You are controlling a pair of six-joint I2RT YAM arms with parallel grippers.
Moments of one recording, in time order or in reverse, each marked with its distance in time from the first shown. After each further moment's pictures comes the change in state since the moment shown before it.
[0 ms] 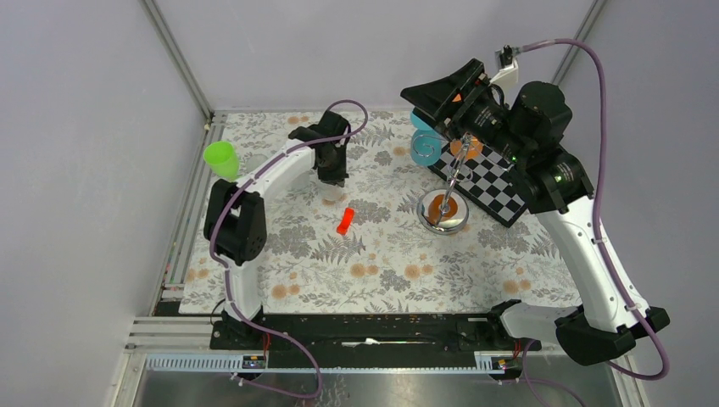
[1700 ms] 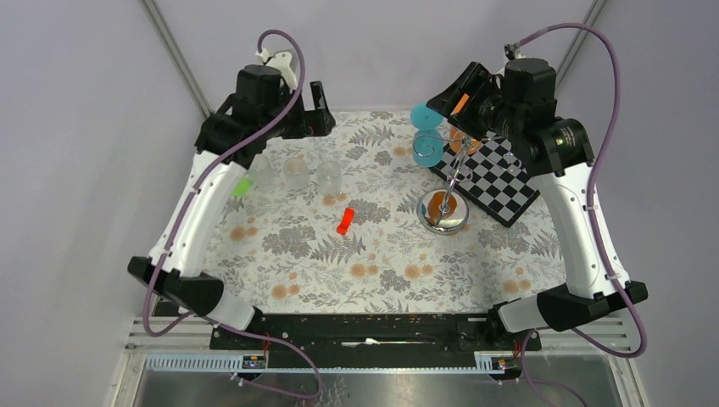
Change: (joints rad) left arm 0.064 -0.406 0.261 -0.080 0.006 0.096; right arm -0.129 0.187 0.252 -0.469 0.150 -0.245
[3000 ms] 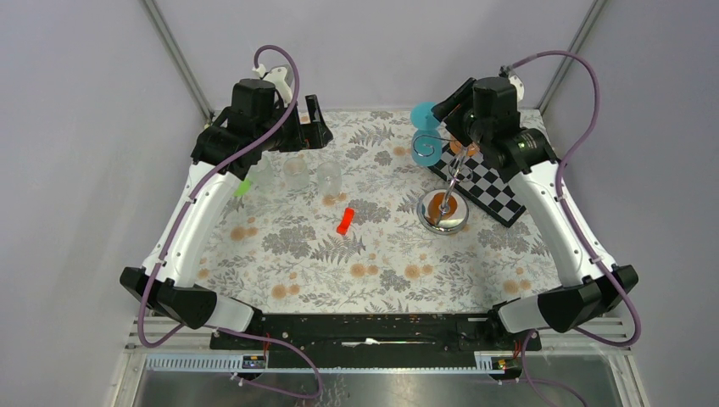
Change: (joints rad) left arm 0.029 -0.118 -0.176 0.039 0.082 -0.023; right arm 0.037 -0.010 -0.285 0.210 0.340 0.126
